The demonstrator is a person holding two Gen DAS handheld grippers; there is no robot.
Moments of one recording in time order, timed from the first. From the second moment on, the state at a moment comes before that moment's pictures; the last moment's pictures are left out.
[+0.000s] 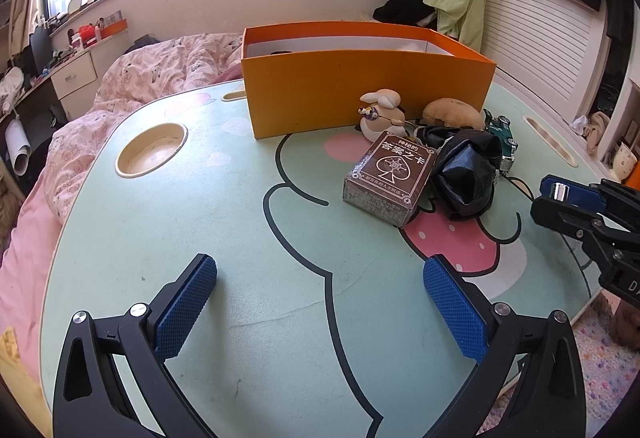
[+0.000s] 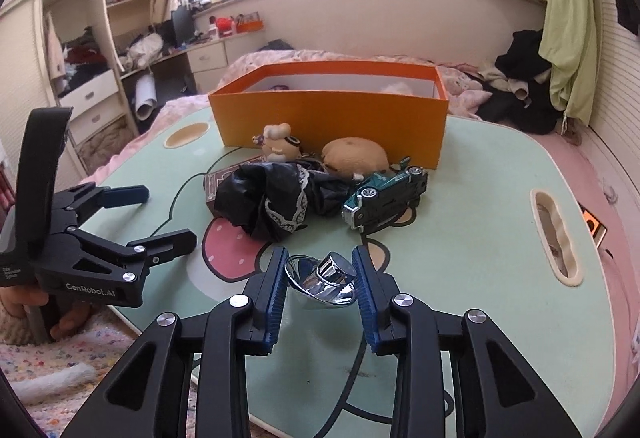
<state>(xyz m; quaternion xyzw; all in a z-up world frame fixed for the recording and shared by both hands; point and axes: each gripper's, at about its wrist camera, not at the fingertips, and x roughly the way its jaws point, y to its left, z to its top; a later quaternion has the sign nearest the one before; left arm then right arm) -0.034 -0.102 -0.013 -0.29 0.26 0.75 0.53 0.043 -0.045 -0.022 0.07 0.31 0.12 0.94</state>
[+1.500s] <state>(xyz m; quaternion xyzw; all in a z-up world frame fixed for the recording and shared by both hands) -0.049 -0.047 0.073 -0.26 0.24 0.69 0.63 0.080 -0.069 0.017 0.10 0.29 0.09 0.95</state>
